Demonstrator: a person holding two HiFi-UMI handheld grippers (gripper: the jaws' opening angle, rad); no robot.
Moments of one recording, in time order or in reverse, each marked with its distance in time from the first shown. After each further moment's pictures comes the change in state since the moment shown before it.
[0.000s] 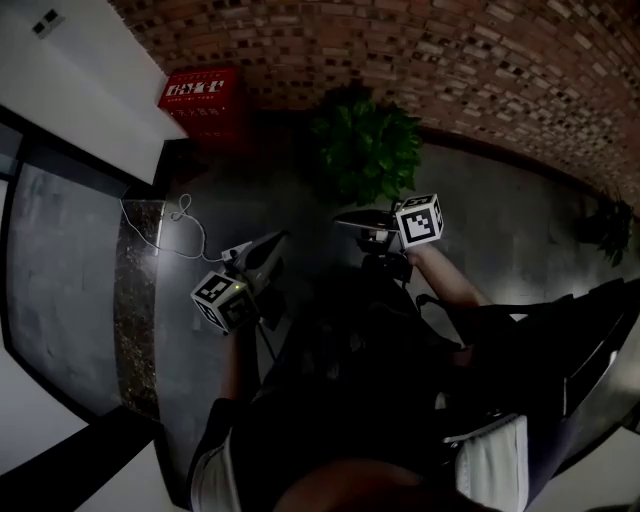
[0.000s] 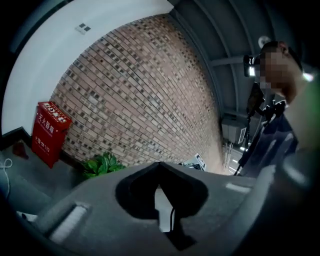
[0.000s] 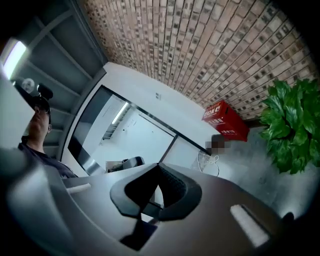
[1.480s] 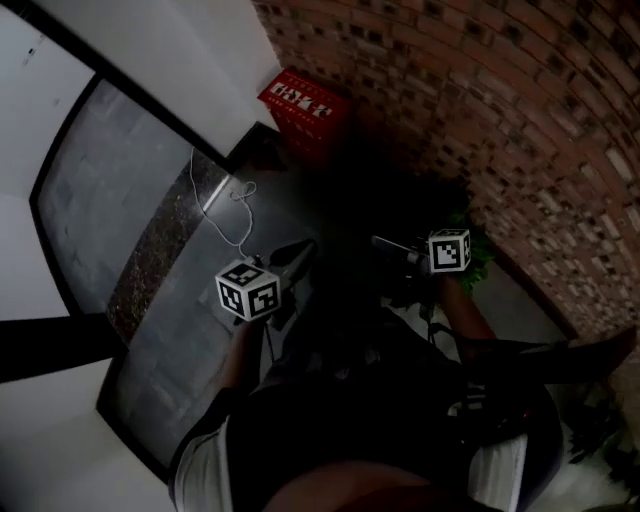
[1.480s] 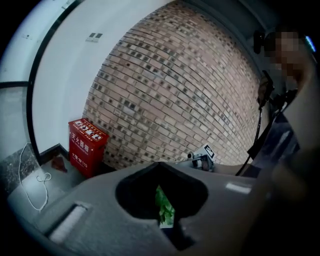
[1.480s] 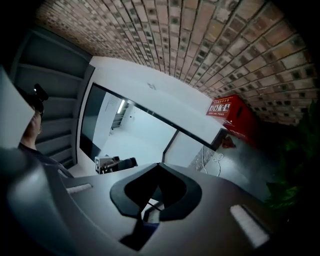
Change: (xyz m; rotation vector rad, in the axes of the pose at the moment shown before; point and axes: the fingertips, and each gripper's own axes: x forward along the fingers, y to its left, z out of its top) left arm 0.128 0.195 0.130 -0.043 0.034 0.463; right arm 0.070 -0.183 0.235 0.029 0.266 0.150
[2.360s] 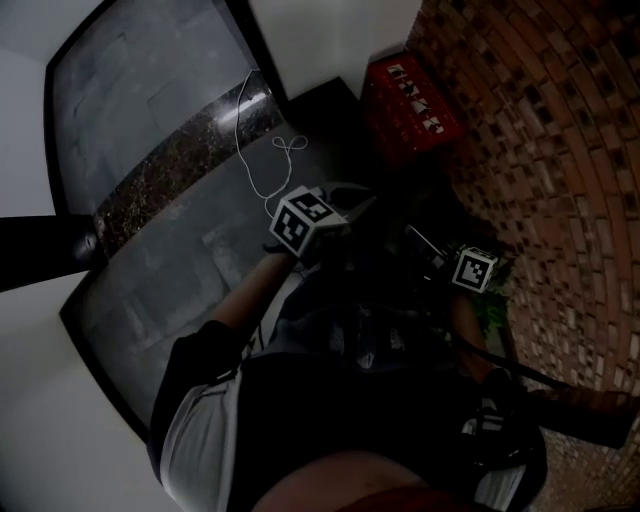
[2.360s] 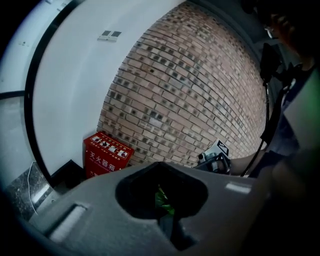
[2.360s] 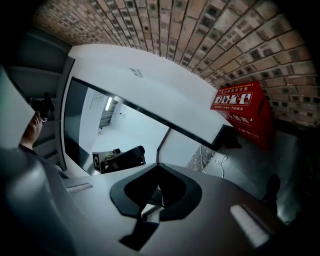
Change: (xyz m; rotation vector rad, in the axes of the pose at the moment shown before) left arm -0.019 0.241 0.104 0.025 0.006 0.054; right arm 0.234 -0.046 0.088 0.097 0.089 -0.074
